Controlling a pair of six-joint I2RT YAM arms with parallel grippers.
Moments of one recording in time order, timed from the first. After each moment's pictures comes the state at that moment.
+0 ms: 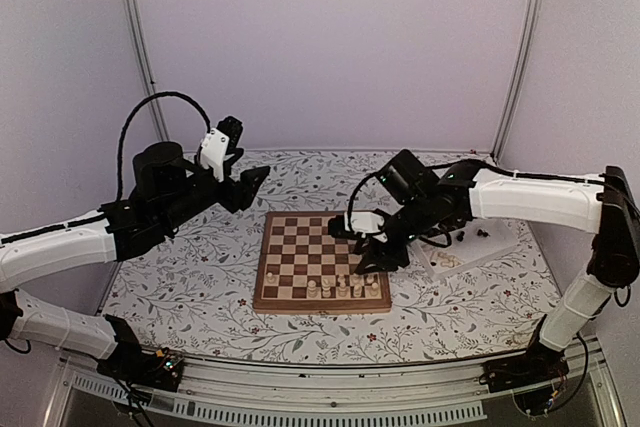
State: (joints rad) left arm -0.76 1.13 0.78 0.24 -0.19 0.14; right arm 0.87 1.66 1.24 -0.62 -0.37 -0.63
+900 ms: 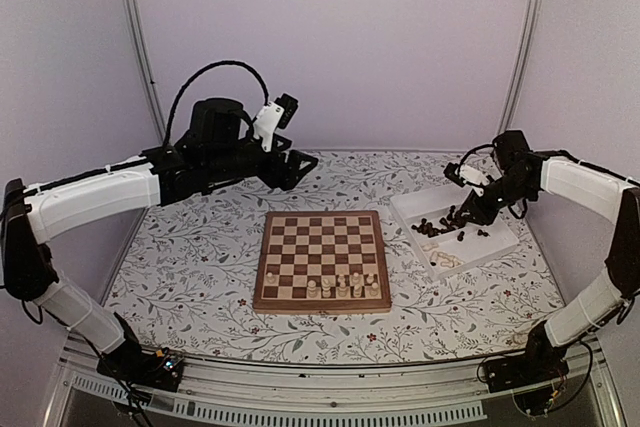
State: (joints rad) left arm -0.76 1.47 1.22 -0.05 0.05 0.03; right arm 0.15 1.47 1.08 -0.65 -0.33 -0.67
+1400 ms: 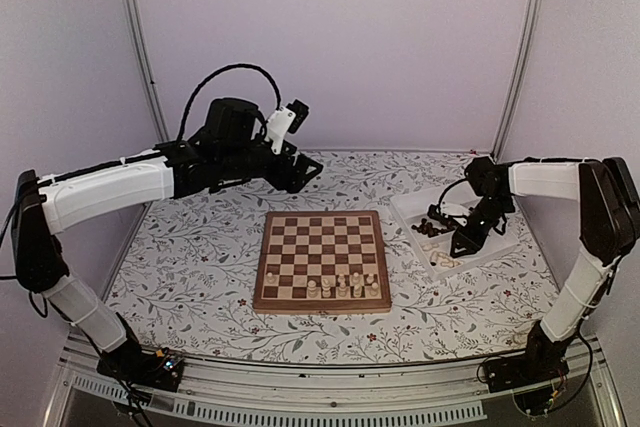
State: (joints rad) left arm -0.76 1.56 1.30 -0.14 0.04 0.04; right arm 0.23 1.72 1.09 -0.78 -0.21 -0.72
